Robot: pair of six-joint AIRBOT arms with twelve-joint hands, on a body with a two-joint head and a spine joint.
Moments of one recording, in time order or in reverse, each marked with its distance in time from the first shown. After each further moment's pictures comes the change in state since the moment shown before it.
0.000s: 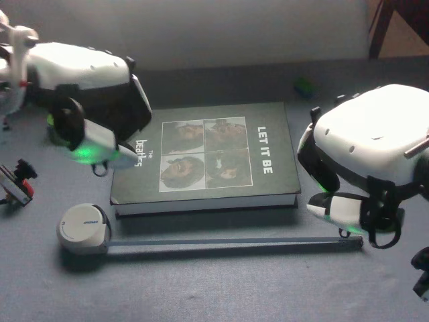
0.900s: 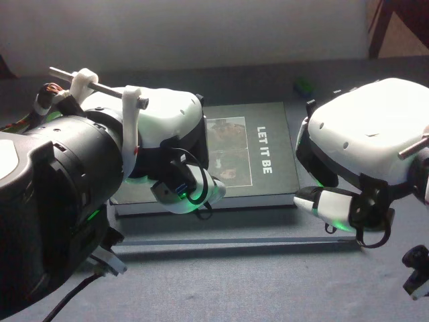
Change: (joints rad) left arm 0.048 -0.151 -0.331 0.751 0.546 -0.941; right arm 0.002 -0.022 -0.024 -0.053 0.077 0.032
